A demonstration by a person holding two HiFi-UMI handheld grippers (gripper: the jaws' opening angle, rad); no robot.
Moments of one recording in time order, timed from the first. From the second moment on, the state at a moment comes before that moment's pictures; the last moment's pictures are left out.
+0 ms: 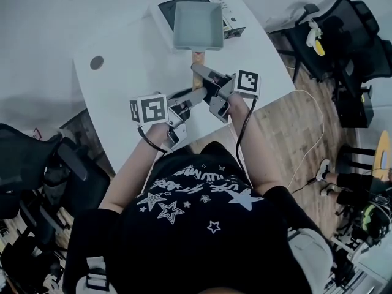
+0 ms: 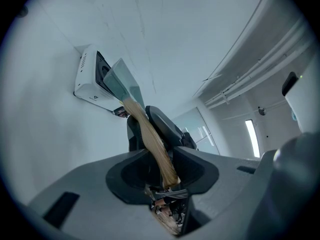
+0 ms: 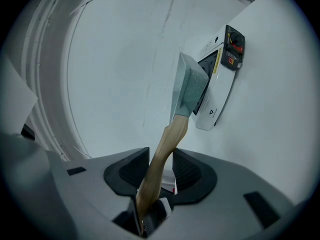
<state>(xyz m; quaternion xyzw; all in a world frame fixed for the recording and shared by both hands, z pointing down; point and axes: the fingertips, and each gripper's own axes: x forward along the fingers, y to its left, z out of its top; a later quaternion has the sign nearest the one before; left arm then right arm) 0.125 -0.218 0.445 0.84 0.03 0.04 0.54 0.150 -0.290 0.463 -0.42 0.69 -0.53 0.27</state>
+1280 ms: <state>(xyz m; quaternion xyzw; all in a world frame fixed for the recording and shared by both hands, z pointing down) 0.252 -0.277 0.461 0.82 -0.15 -0.04 0.55 0.245 -0.352 0.480 -0.27 0.75 -0.59 0.14</state>
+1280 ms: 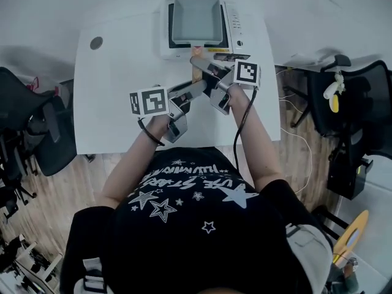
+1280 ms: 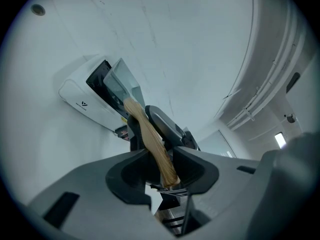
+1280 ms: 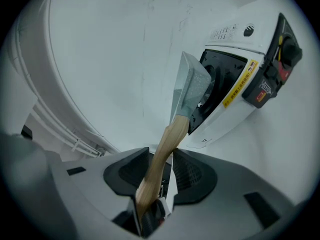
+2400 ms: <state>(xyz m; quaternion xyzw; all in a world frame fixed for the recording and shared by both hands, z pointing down) 0.276 -0.296 0.484 0.81 -0.20 -0.03 0.55 0.266 -0.370 0.504 -0.23 0.75 -0.60 0.14</state>
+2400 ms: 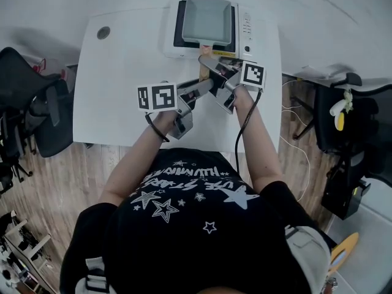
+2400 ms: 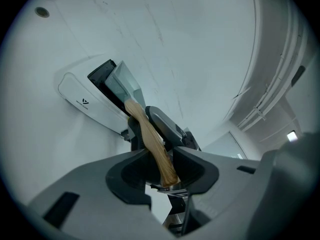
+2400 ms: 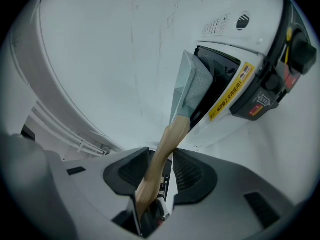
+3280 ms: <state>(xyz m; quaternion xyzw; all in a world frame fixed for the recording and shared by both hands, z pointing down) 0.279 -0.296 0.503 0.82 -0.20 0.00 0.54 0.267 -0.372 0.517 -0.25 0.75 -0.59 0.13</state>
